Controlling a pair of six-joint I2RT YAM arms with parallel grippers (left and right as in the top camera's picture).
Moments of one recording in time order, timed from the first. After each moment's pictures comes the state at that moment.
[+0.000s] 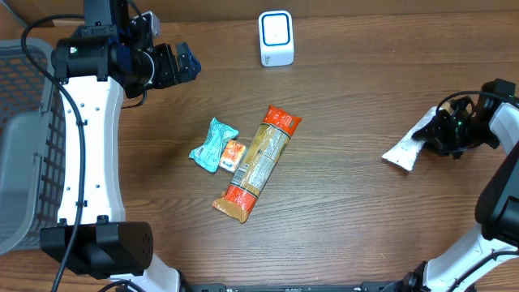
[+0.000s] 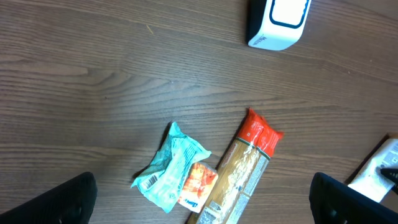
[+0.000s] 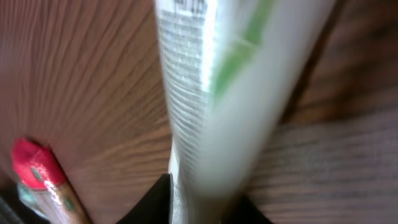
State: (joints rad) left arm 0.06 1.78 1.97 -1.26 0.27 -0.21; right arm -0.41 1.98 1.33 -0.91 -0.52 0.23
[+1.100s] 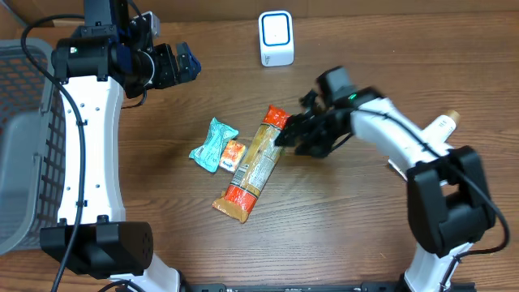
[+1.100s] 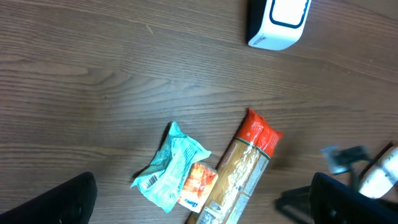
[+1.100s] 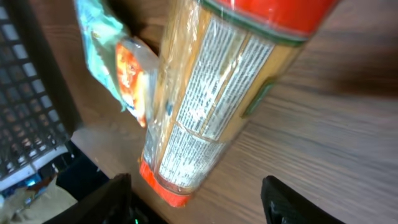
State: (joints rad) left arm 0.06 1.78 1.97 -1.26 0.27 -0.21; right arm 0.41 1.95 1.34 -0.70 -0.69 0.54
